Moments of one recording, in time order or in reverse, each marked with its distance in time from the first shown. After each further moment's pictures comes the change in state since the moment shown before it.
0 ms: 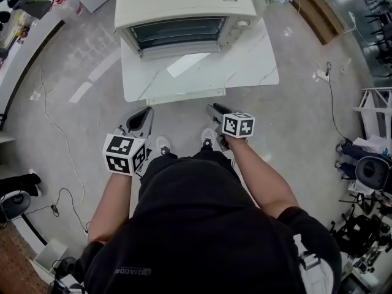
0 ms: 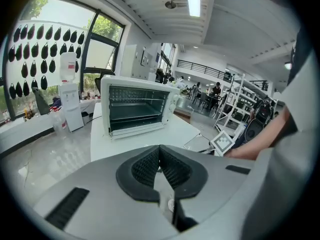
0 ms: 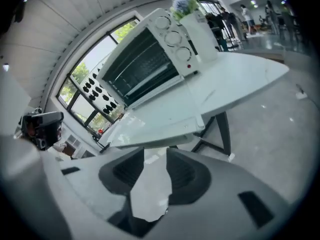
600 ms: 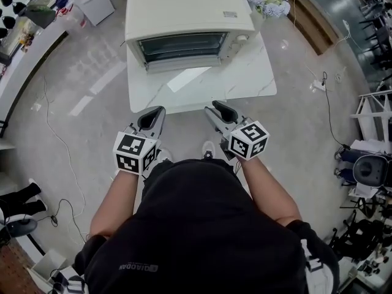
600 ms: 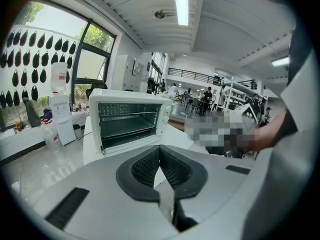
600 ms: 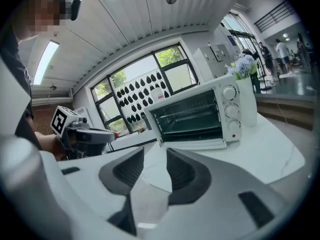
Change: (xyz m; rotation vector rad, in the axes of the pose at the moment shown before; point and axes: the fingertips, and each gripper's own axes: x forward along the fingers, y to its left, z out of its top) left arm 0.000 -0.012 0.043 0.083 -0.106 -0.070; right arm -0.082 0.143 0.109 -0.370 -0.266 0.165
